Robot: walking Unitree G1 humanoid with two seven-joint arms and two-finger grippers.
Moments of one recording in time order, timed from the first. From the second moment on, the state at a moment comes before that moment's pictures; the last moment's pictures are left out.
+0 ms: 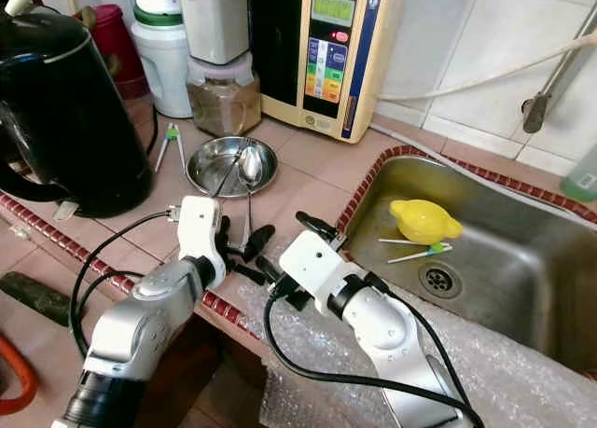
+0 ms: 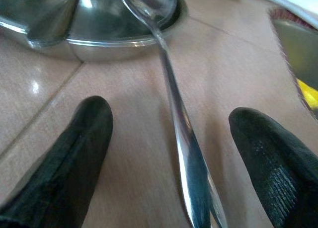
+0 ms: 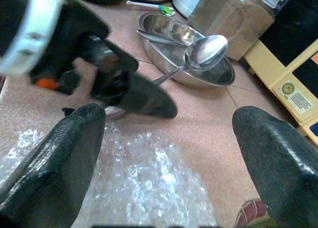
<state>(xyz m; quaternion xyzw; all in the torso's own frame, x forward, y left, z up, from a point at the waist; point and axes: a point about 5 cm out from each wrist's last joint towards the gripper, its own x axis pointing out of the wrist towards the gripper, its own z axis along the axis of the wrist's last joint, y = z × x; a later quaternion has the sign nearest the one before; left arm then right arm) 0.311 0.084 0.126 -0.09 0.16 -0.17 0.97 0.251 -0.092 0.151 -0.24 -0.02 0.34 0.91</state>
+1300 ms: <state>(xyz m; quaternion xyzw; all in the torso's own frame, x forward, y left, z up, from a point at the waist) 0.363 0.074 0.124 -0.10 0.19 -0.10 0.97 0.245 -0.091 0.151 -0.24 -0.02 0.32 0.91</state>
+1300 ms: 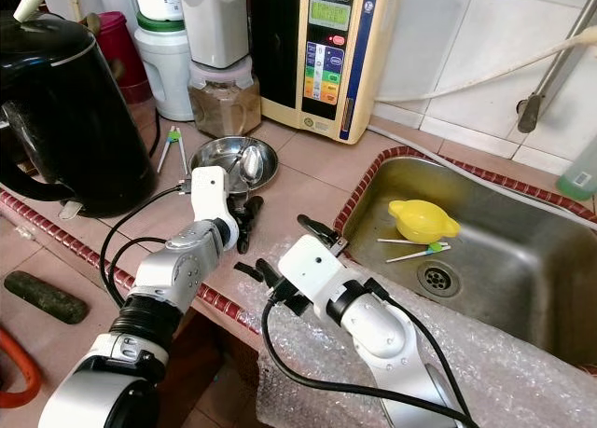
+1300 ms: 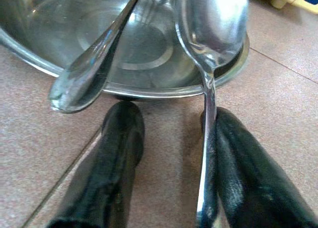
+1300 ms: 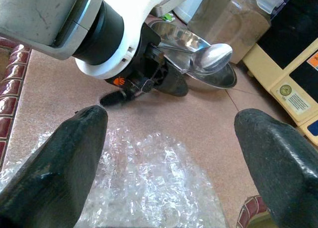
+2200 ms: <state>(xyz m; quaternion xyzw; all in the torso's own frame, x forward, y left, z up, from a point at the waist) 0.352 0.063 0.125 -0.10 0.16 -0.17 0.97 0.247 -0.087 0.152 -0.24 -0.03 0.31 0.92</state>
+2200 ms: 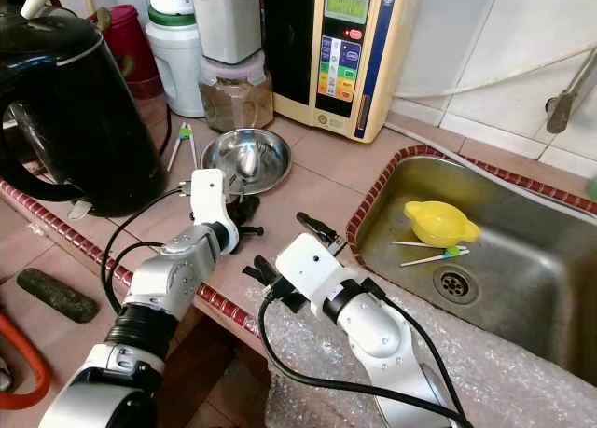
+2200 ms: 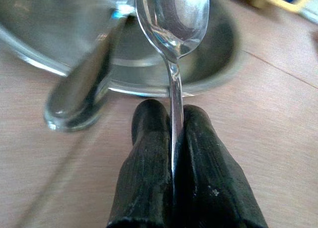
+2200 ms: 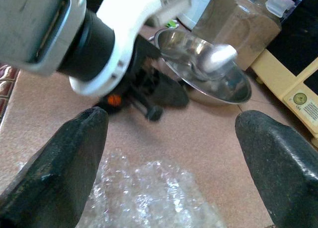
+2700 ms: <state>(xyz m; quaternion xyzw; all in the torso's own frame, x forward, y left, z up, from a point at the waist) 0.332 0.050 0.136 -0.07 0.09 -0.28 0.95 0.257 -0.097 0.169 -0.16 -0.06 0.27 0.95</state>
